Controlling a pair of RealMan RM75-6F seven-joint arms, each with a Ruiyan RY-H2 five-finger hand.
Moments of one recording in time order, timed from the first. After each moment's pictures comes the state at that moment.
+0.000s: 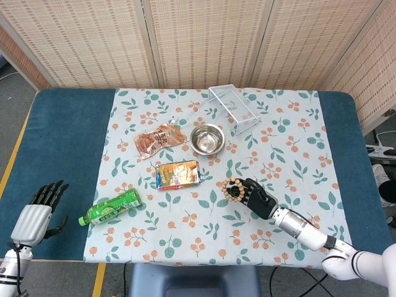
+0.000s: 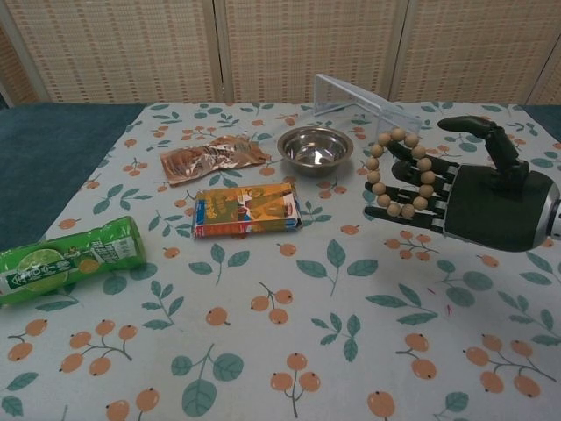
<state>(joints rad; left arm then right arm) -0.19 -1.20 0.00 -1.48 1.53 1.37 -0.03 0.70 -1.46 -0.12 -1.21 -1.76 1.08 2.36</state>
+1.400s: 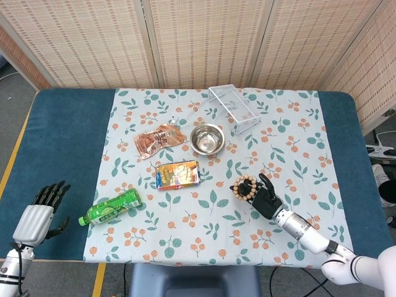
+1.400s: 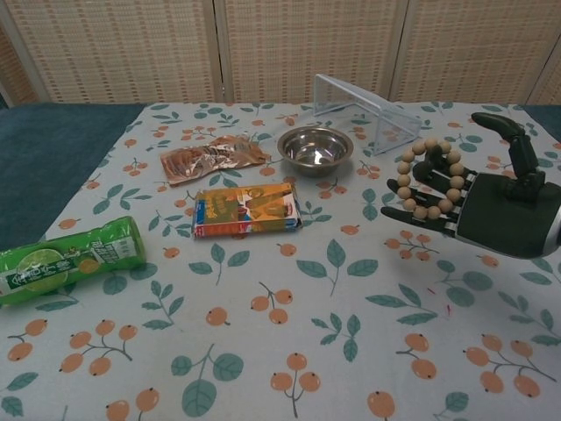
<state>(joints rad) -0.19 -1.21 0.00 -1.48 1.53 1.37 -0.02 0.66 -1.50 -0.16 -1.17 -1.67 1.12 2.40</state>
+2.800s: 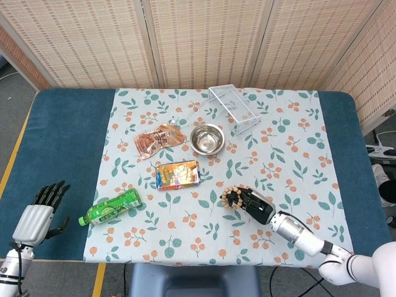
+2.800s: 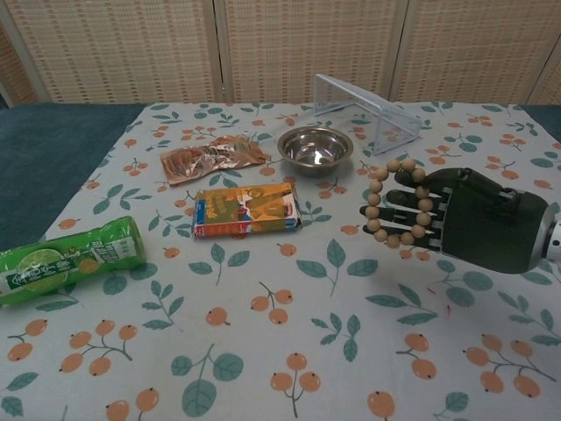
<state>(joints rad) -0.20 -1.21 0.00 -1.48 1.53 1.37 -0.02 0.69 -1.51 -0.19 -1.19 -1.72 1.13 2.17</state>
